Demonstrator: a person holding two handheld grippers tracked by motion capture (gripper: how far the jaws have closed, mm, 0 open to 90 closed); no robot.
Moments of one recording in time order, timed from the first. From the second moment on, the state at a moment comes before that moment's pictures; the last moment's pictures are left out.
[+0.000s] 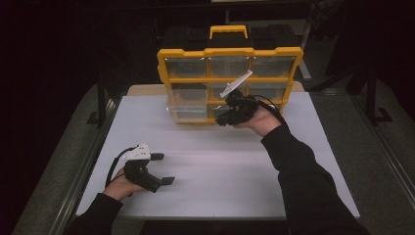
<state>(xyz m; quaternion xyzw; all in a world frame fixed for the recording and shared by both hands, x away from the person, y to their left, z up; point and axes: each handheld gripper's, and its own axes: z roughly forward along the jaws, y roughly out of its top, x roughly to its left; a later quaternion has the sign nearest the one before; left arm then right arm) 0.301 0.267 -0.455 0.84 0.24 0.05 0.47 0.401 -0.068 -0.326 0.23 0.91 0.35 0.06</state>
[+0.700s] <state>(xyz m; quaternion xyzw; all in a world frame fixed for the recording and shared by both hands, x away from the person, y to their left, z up) 0.301 0.267 -0.455 0.85 0.24 0.05 0.48 0.427 -0.053 -0.269 0.23 0.89 0.38 0.09</state>
